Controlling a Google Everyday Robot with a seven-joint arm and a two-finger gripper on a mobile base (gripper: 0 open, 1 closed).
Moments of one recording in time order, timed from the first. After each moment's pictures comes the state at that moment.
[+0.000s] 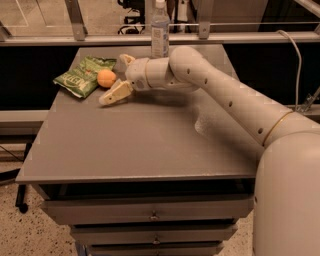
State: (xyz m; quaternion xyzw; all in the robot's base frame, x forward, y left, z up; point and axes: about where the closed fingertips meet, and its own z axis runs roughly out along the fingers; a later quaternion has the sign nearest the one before) arm 0.732 0.145 0.840 -0.53 0.59 0.31 0.53
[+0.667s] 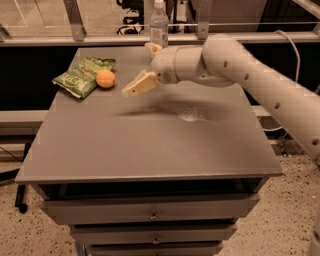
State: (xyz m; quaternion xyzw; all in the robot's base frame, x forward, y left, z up) arm 0.703 0.066 0.890 -0.52 0.60 0.27 0.55
